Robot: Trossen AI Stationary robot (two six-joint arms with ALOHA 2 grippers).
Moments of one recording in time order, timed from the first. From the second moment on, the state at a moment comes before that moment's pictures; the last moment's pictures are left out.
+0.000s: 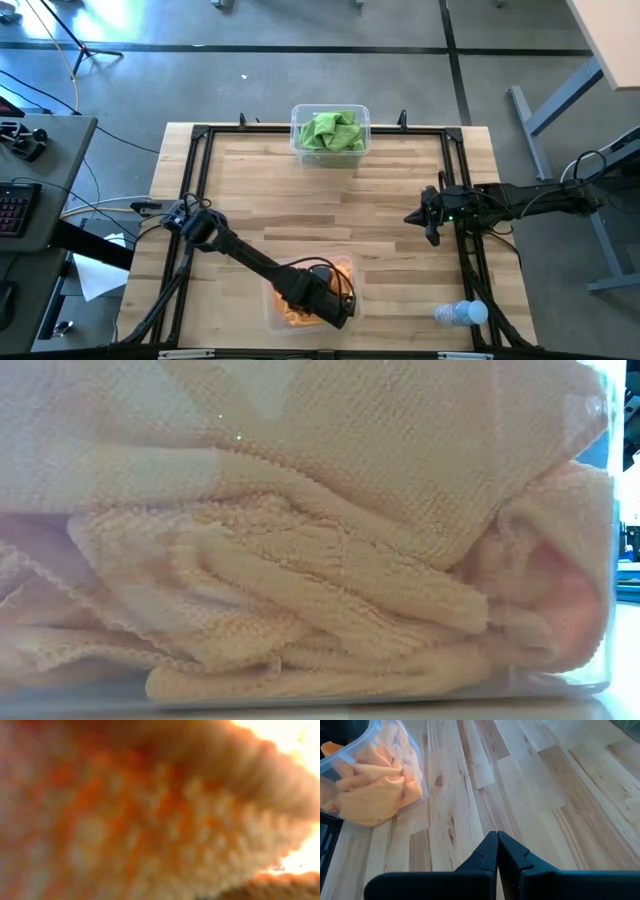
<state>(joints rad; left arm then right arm) -0.50 2.31 1.94 -0.84 -0.12 -1.92 0.08 0.47 0.36 -0.53 0.02 0.42</state>
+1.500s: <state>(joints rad) -0.54 2.22 2.35 -1.43 -0.25 -1.93 0.08 0.47 0.36 -0.50 0.02 0.42</state>
